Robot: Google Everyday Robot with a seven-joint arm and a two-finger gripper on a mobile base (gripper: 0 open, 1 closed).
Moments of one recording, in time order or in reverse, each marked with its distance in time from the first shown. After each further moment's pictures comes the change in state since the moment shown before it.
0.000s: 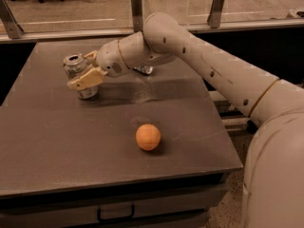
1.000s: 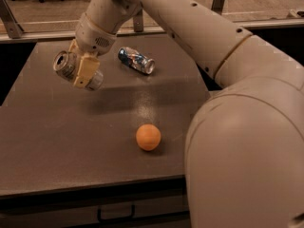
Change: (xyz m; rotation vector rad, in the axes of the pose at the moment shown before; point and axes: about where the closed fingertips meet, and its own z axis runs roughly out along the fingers) arm -0.022 0.023 -0.012 -0.238 0.513 -0.293
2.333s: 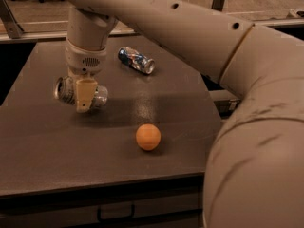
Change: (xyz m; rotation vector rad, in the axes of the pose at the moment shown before) arm 0.003 0.057 0.029 -0.074 0.277 0.031
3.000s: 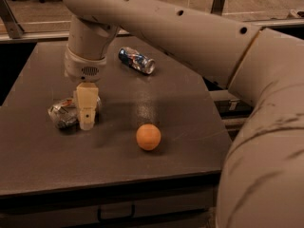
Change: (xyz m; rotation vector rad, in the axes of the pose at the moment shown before) arm -0.007 0.010 0.012 0.009 -0.040 0.024
